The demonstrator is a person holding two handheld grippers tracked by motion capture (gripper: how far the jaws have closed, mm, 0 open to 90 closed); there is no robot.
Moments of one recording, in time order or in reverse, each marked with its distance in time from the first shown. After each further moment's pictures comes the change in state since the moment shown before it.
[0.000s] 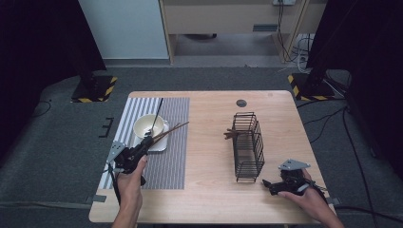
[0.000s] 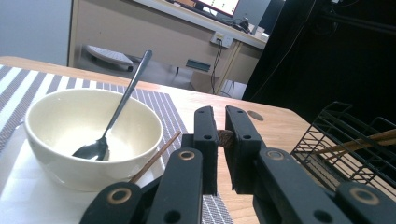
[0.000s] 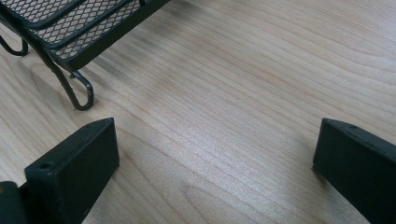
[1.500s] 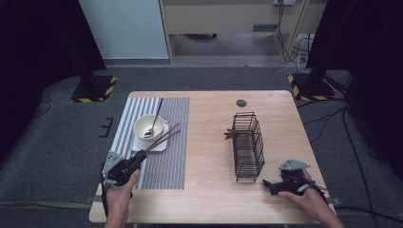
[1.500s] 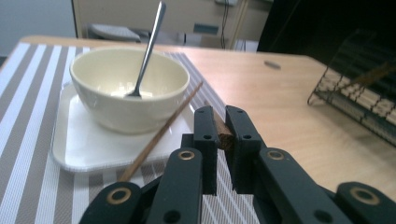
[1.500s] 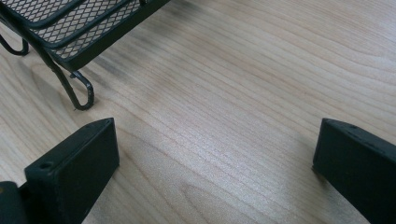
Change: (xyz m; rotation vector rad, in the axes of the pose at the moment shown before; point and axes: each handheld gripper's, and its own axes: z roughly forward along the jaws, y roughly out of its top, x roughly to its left) left arm 0.017 -0.023 -0.032 0.178 0.019 0.149; right arm 0.000 0.000 0.000 0.000 0.001 -0.002
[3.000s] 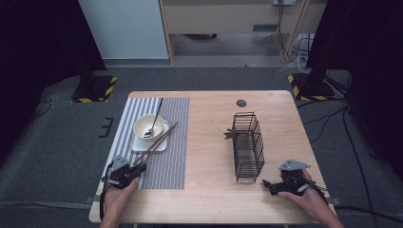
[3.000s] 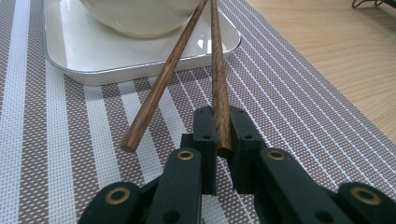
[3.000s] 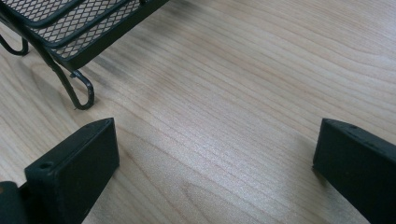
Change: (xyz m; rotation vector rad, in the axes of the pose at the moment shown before) left arm 0.025 -0.029 0.019 0.281 0.013 0.031; right arm 0.001 -0.001 -0.001 0.002 -0.003 0.009
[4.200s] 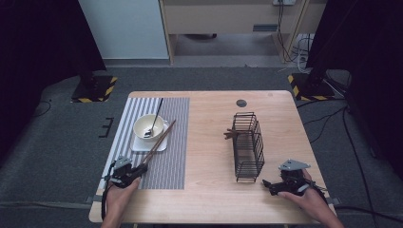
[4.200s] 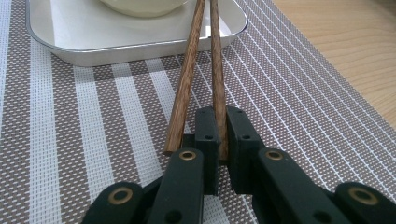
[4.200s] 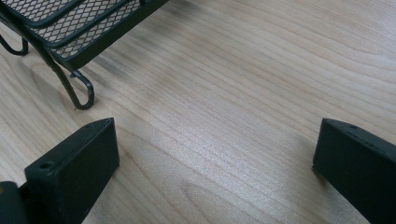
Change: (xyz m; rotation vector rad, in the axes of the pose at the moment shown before) left arm 0.000 -0.001 0.007 0.046 -0.005 -0.036; right arm 0.000 0.000 0.000 0.000 0.000 0.000
